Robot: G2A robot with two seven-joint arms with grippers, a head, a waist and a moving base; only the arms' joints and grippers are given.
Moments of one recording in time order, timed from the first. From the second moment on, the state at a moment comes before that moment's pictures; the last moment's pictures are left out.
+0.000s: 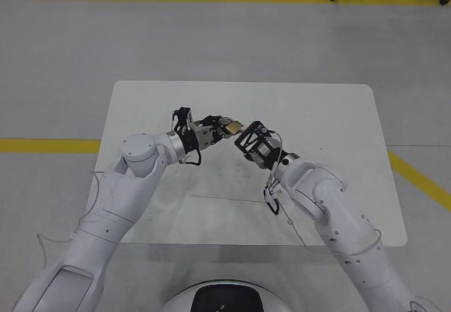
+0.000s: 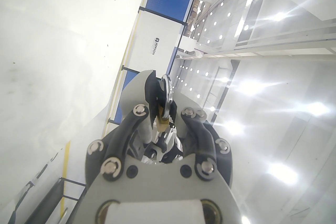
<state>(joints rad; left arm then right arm) 0.84 -1.35 -1.08 -1.21 -0.57 0.22 -0.69 -1.13 -1.18 1.10 -1.81 -1.30 -0.28 0.50</state>
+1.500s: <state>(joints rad) 0.85 -1.31 -1.08 -1.15 -0.30 0.19 -0.94 -1.18 -1.18 1.31 -1.75 -0.56 -0.24 0.54</state>
